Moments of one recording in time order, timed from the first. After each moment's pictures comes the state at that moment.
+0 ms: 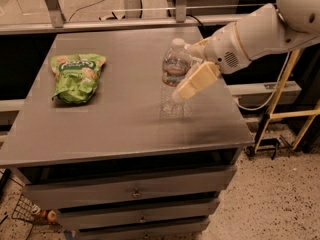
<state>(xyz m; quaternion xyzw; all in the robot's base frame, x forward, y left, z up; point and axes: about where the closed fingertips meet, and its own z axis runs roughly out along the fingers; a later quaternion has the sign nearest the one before) 0.555 -0.059 0.929 -0.55 0.72 0.23 0.36</state>
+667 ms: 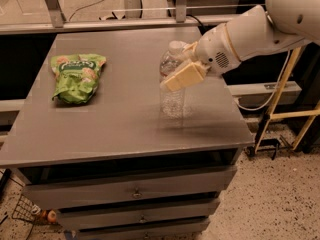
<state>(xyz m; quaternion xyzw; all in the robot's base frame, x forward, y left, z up) 0.553 -0.036 0.929 -0.56 0.70 0.26 0.36</state>
